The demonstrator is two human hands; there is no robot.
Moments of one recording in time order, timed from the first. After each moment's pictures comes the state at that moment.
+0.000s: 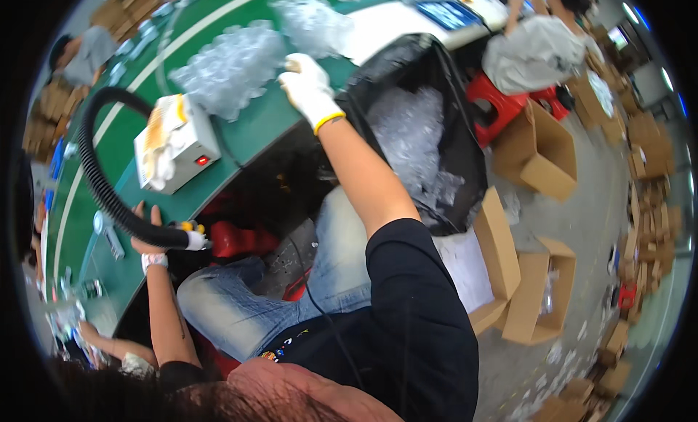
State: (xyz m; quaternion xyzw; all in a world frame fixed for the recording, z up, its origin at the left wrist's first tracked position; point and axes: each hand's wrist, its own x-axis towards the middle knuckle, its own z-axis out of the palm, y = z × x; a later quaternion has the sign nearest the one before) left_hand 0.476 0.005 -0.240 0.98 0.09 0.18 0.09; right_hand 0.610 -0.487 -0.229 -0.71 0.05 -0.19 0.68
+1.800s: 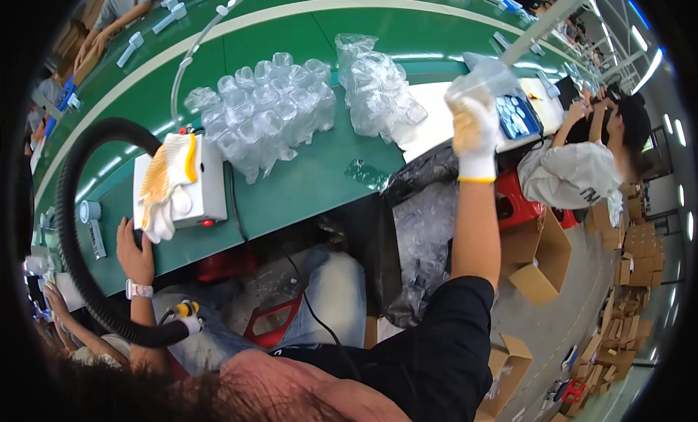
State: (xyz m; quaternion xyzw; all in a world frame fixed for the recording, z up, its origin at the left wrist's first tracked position) left_hand 0.447 0.016 -0.204 0.97 0.11 0.20 0.02; right_hand 0.699 -0.647 -0.109 -0.49 -0.12 -0.18 0.85
